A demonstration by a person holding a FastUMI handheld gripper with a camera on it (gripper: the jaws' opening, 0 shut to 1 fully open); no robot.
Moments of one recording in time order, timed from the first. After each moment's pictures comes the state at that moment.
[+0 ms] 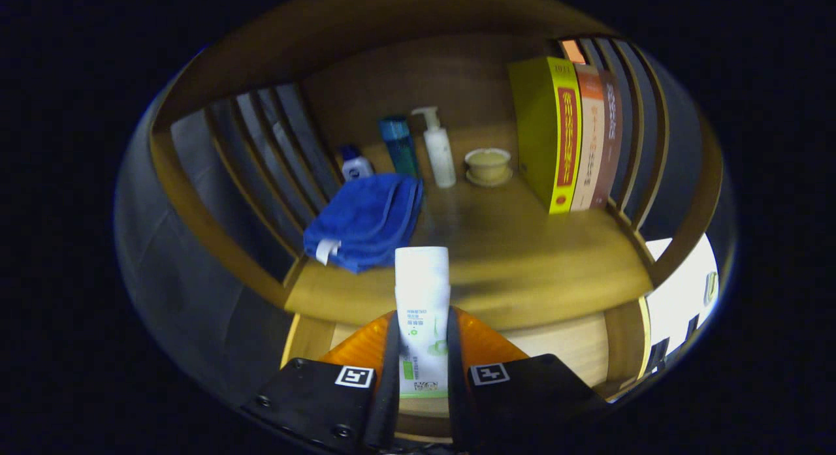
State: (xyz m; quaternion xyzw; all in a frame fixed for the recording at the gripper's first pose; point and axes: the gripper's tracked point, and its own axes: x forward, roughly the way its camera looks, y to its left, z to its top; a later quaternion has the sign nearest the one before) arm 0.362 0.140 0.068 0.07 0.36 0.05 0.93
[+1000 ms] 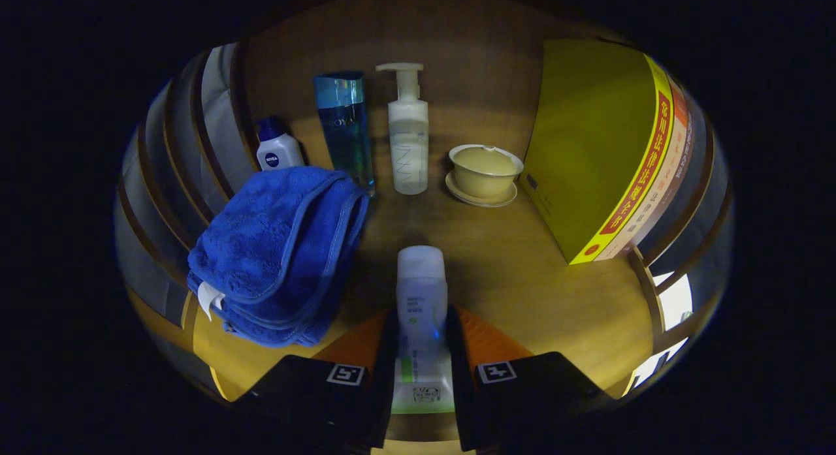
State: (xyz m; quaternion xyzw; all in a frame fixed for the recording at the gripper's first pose) arm 0.487 0.118 -0.024 -0.03 0.39 -0.03 0.92
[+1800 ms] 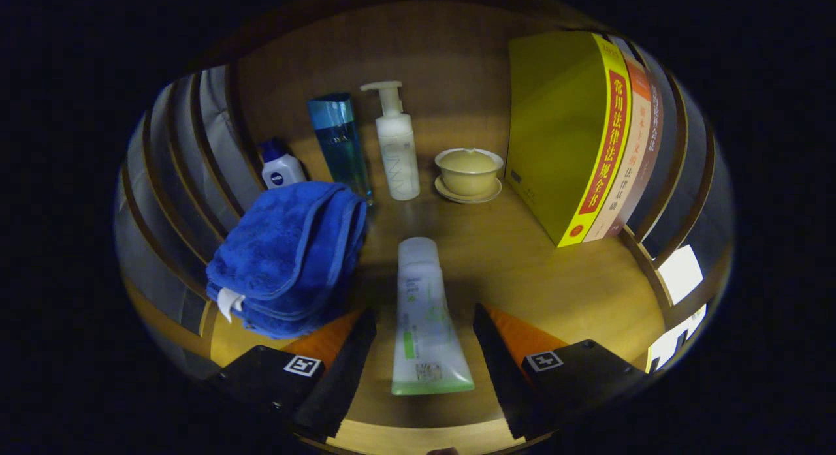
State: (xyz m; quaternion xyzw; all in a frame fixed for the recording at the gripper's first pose) arm 0.457 0.120 0.003 0.01 0.36 -0.04 0.93
